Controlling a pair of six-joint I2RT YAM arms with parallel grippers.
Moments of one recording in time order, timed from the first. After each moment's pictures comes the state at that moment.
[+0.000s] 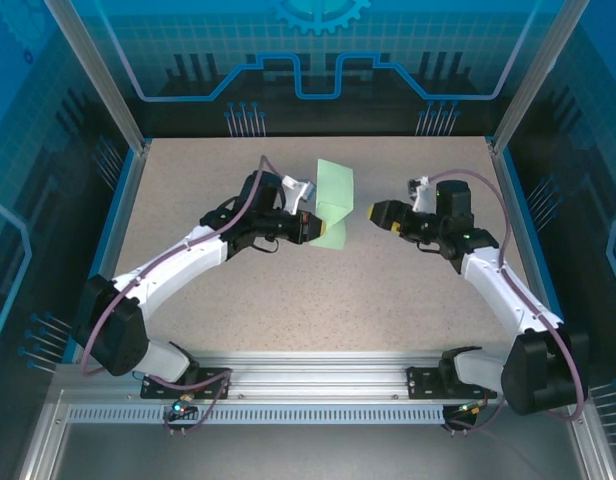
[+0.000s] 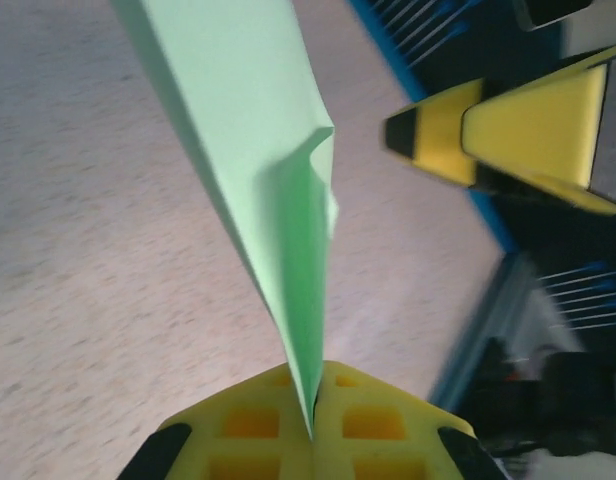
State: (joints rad) left arm -0.57 1.46 1.16 -0.38 0.45 -0.38; right arm 0.14 1.20 0.86 -0.31 -0.61 0.59
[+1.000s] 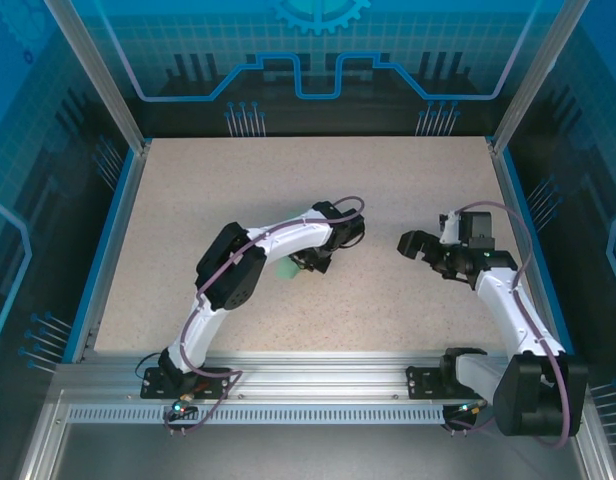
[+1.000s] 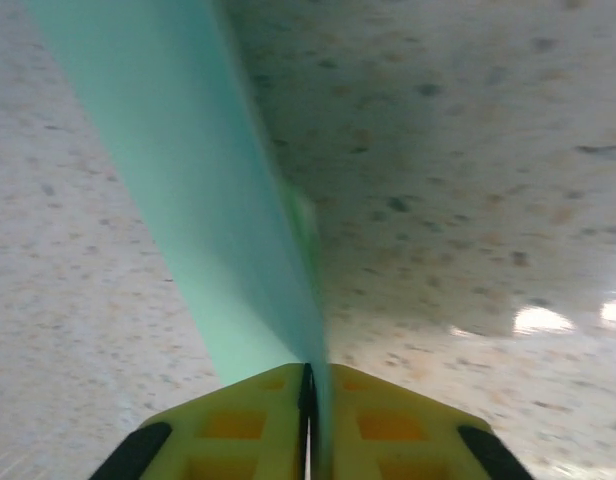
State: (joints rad) left arm -0.80 2.24 1.80 -1.26 -0.35 -0.50; right arm -0.05 1.09 0.71 -0.58 -0.44 0.41
